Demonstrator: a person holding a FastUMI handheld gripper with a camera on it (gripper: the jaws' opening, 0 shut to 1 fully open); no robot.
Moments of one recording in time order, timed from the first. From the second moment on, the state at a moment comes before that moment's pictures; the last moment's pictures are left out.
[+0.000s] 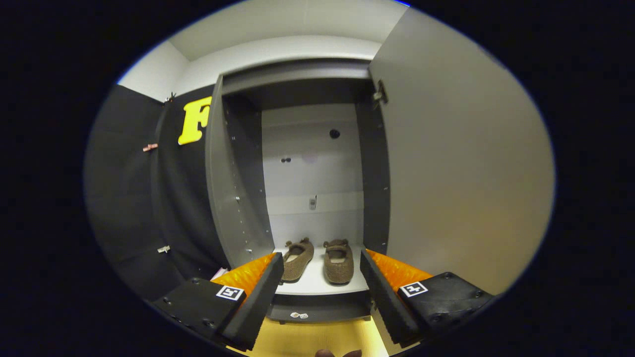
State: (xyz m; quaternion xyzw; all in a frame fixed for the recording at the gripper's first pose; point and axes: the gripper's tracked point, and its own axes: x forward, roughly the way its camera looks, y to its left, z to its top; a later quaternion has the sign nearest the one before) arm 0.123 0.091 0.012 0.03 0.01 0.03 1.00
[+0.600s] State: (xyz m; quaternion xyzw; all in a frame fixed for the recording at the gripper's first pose) arm -0.055 0.022 0.073 0.03 -0.04 0.03 1.00
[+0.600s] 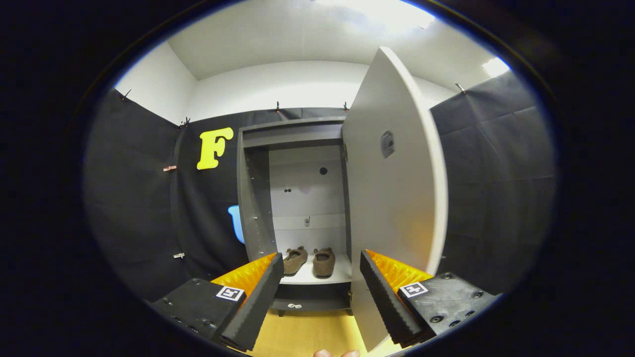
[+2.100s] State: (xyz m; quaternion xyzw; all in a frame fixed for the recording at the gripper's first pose) arm -0.005 -0.178 -0.010 0.03 0.04 -0.12 0.99
